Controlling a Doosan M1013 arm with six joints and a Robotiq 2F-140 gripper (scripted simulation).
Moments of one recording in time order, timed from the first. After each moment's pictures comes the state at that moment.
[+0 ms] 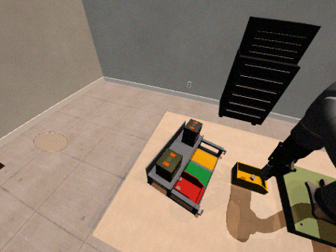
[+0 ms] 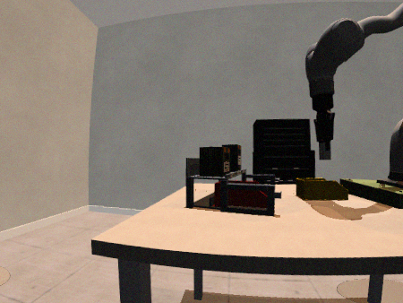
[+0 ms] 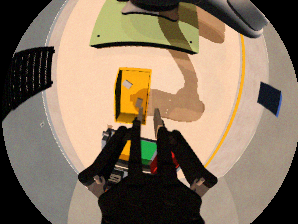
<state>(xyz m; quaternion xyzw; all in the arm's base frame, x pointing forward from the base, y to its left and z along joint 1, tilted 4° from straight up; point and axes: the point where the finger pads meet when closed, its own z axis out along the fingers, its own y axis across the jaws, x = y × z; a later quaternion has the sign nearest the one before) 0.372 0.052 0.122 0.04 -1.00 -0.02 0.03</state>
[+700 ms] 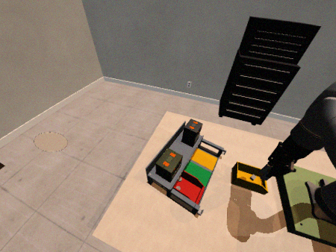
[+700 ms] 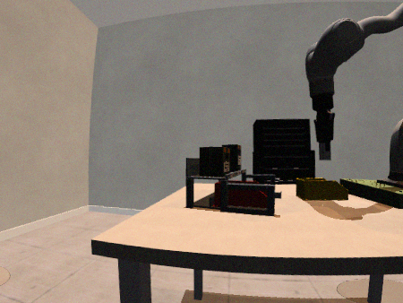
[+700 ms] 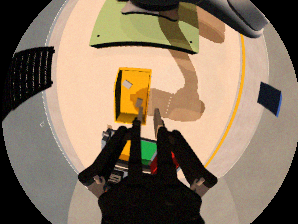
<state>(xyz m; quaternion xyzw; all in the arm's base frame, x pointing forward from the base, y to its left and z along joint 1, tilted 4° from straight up) 0.372 0.052 0.121 0.04 -1.00 -0.02 0.03</state>
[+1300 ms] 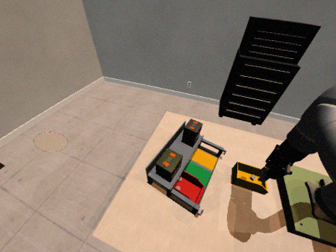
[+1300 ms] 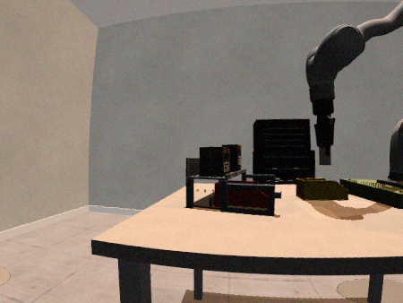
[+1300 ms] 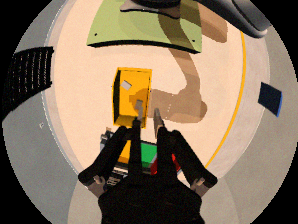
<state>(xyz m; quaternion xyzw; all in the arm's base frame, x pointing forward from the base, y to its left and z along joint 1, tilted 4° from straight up) 0.370 0.052 0.103 0.04 -1.00 -0.02 0.03</state>
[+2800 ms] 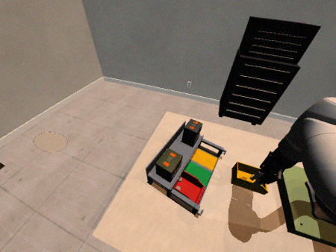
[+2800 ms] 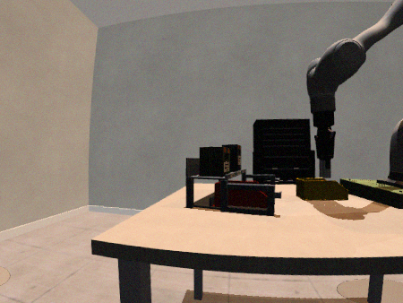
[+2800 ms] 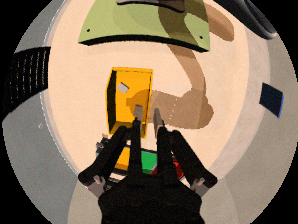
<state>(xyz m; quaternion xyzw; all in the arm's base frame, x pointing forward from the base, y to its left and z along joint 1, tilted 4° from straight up) 0.368 0.053 0.056 0.04 -1.00 -0.02 0.03</state>
